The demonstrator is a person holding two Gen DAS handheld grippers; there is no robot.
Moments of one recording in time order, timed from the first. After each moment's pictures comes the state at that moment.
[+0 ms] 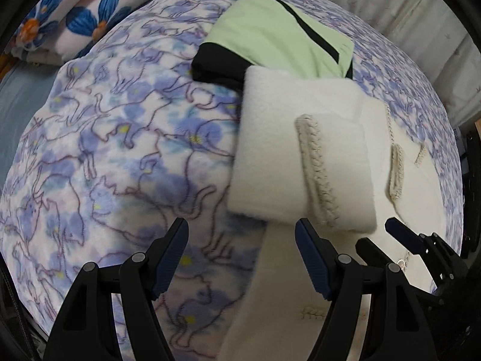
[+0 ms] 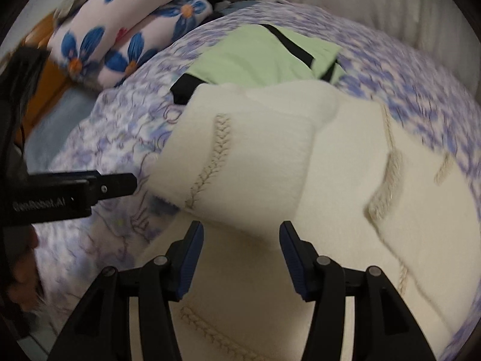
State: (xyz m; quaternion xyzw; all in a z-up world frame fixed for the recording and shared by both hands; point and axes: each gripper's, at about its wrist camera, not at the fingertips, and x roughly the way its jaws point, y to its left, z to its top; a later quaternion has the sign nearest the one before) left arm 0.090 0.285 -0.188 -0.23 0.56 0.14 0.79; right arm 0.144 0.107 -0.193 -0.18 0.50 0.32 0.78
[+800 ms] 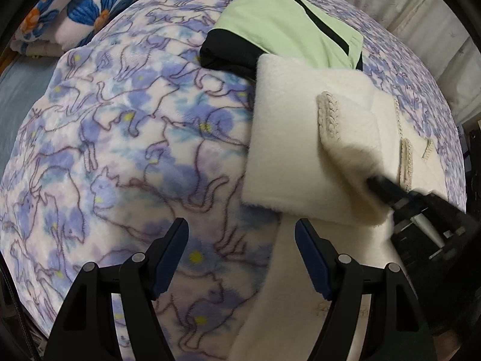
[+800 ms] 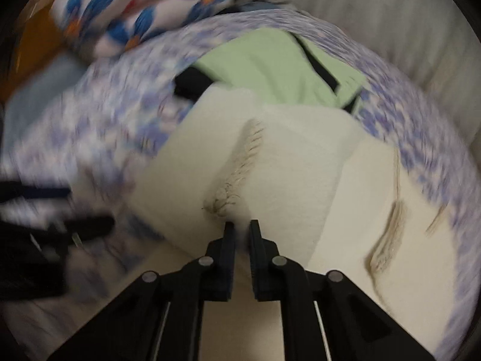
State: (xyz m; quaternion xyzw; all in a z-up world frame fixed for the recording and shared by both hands) left arm 0.089 0.290 -0.201 -0.23 0.57 0.14 0.78; right arm 0.175 0.135 -0.183 -0.18 0.48 0.30 0.80
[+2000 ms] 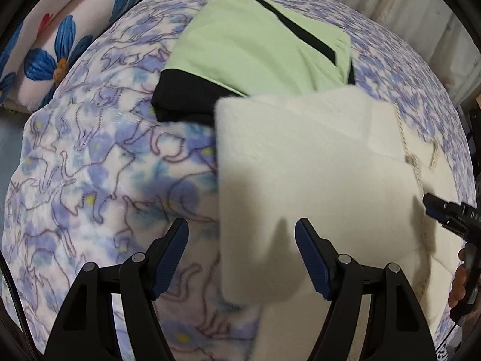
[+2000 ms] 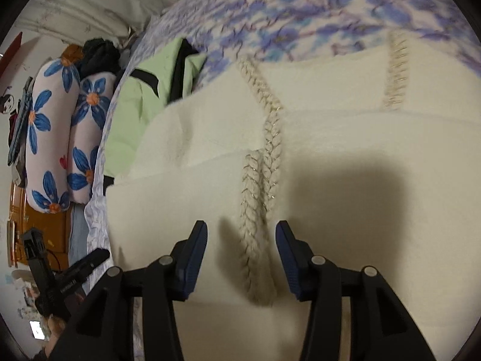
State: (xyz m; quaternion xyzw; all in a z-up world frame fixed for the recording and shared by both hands) left arm 0.179 0.294 -0.213 -0.17 0.56 0.12 0.80; right arm 0.306 -0.043 -0.249 0.14 0.63 0.26 0.72
